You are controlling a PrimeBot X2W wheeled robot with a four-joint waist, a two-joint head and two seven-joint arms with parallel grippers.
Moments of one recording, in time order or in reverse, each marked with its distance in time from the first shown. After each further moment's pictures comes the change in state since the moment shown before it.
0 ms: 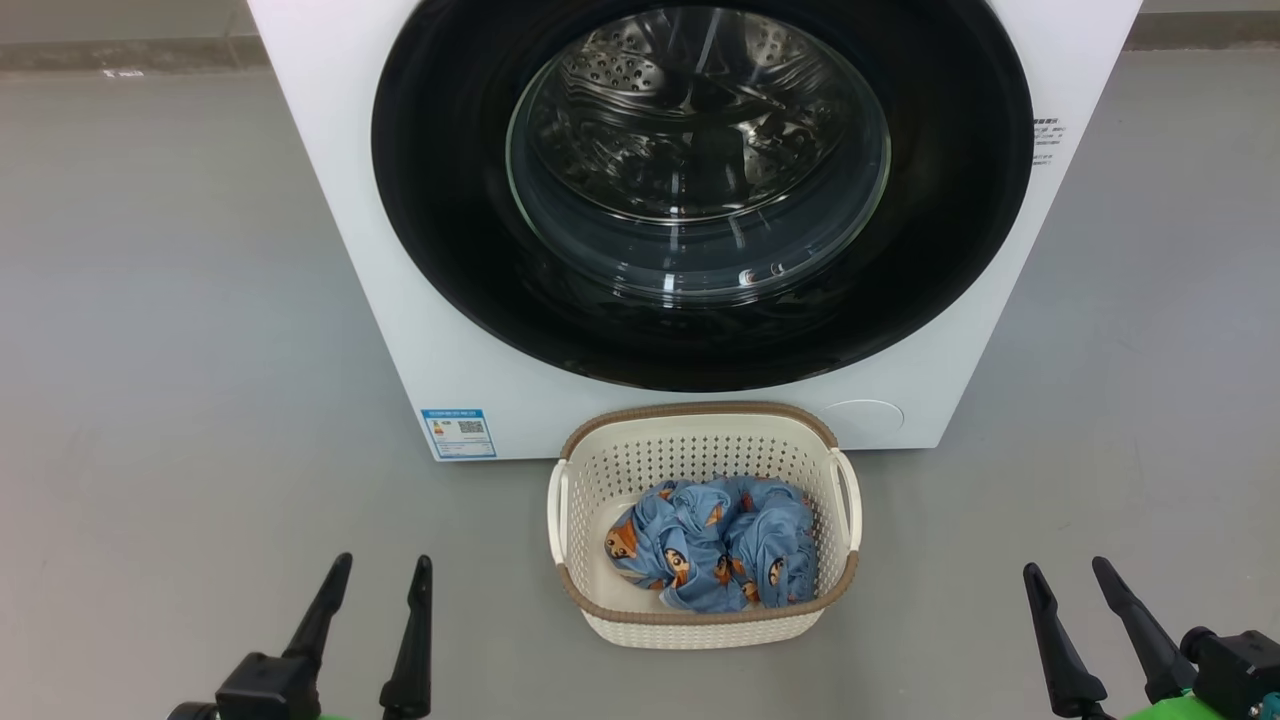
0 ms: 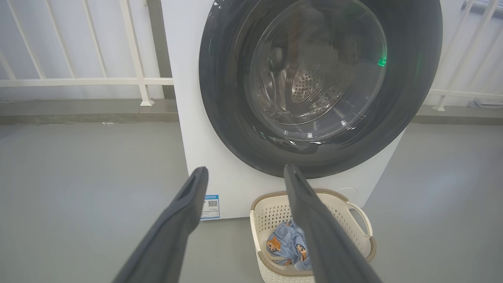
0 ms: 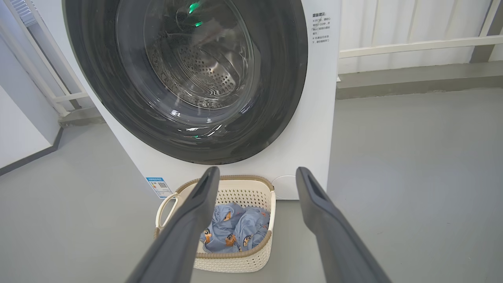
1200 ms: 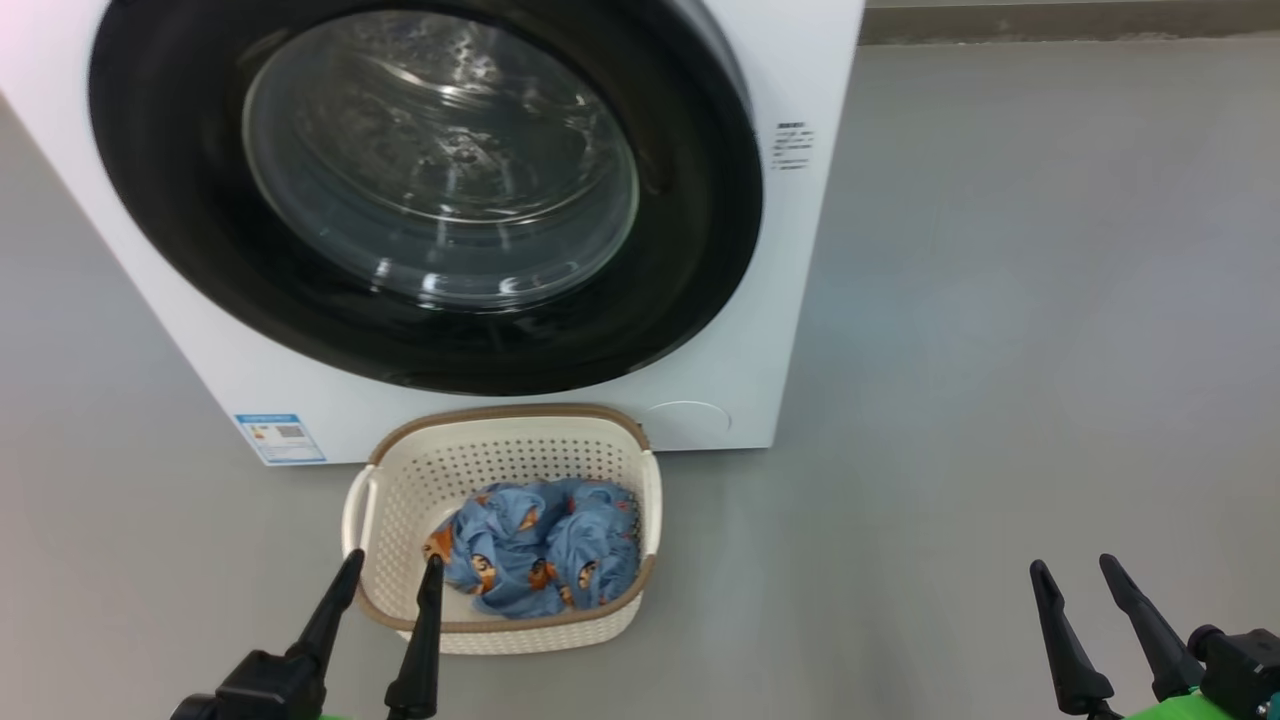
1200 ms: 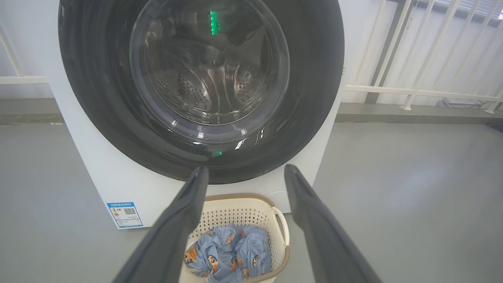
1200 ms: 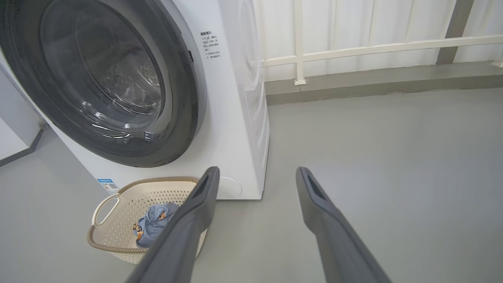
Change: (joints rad) left arm -0.002 0.003 -0.006 -0.005 -0.007 0.018 0.000; right arm 0.000 -0.004 -0.005 -0.005 0.000 0.000 0.000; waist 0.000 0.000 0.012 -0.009
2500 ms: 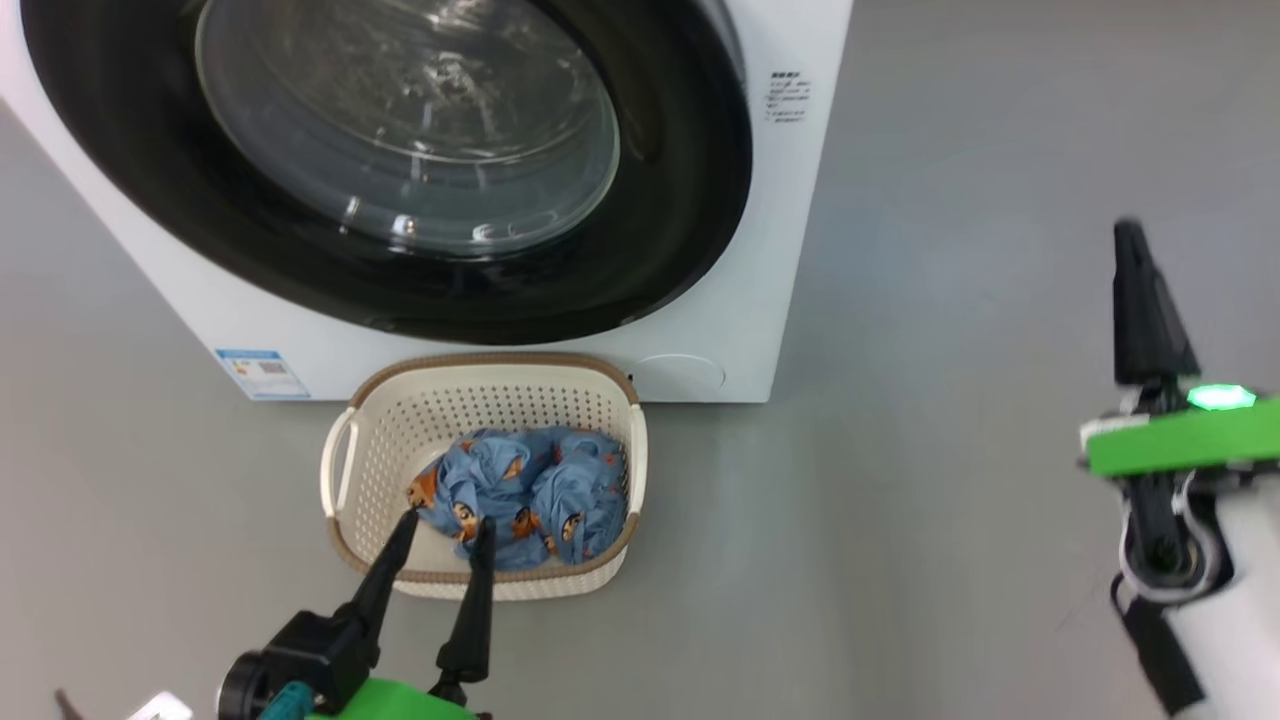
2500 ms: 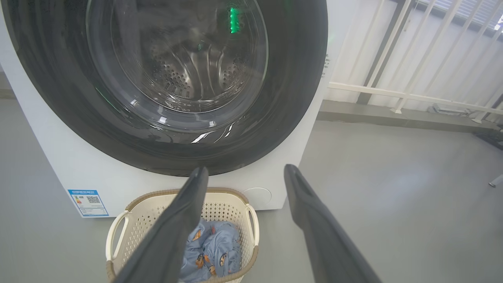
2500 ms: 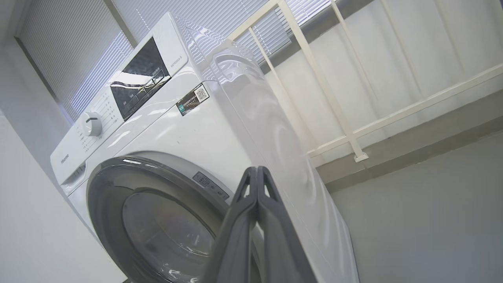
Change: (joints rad) left arm -0.064 0.001 -0.106 -0.002 -0.078 0.038 0.000; right arm -0.451 -0.022 0.045 0.016 0.466 0.000 -0.008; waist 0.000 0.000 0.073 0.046
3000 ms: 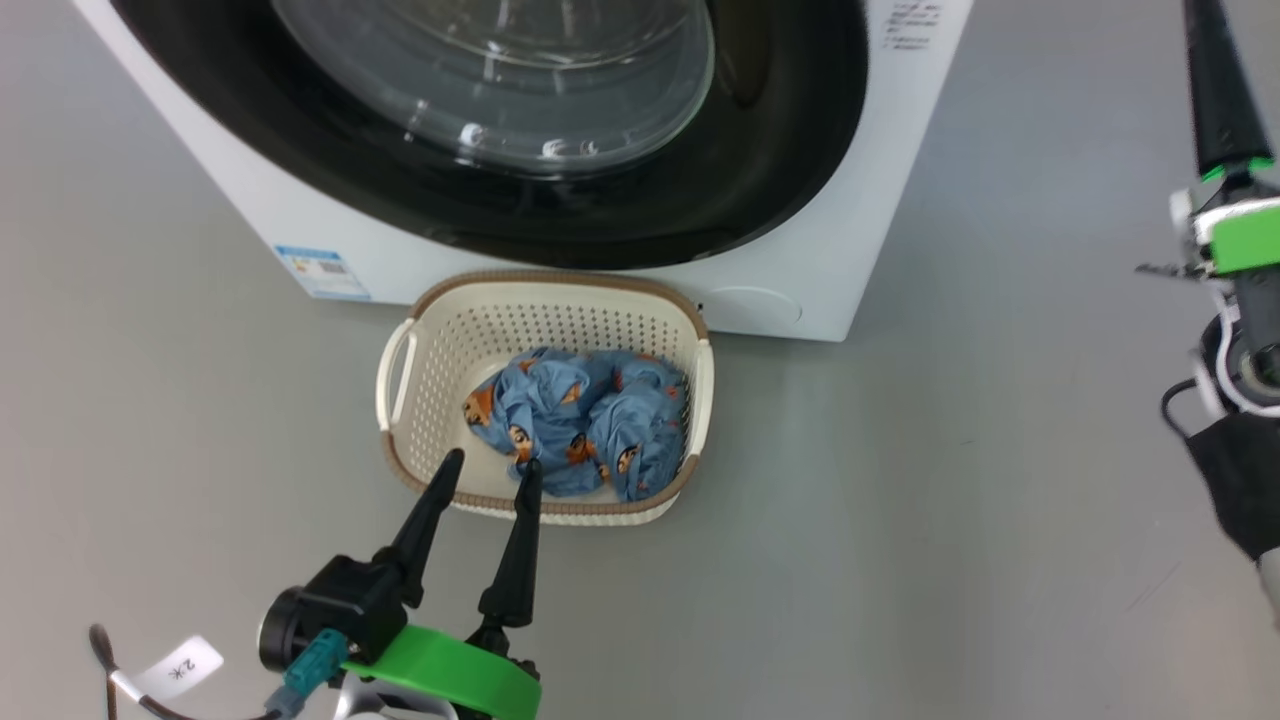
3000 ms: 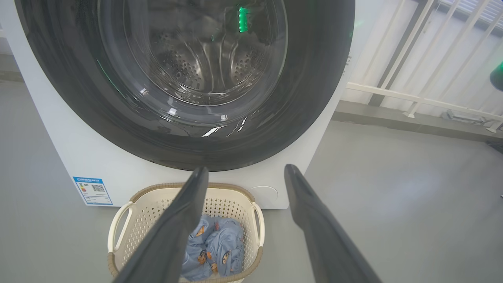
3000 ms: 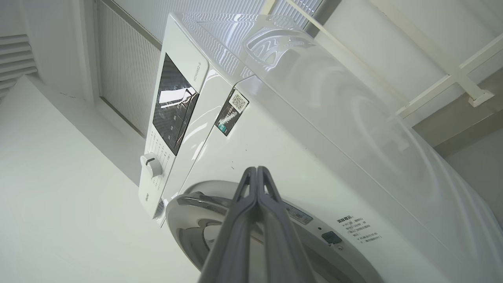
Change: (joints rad) left arm -0.100 0.000 -0.101 -0.018 -0.057 0.051 0.000; right arm -0.330 -0.199 0.199 0.044 0.558 0.000 0.081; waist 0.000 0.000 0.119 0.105
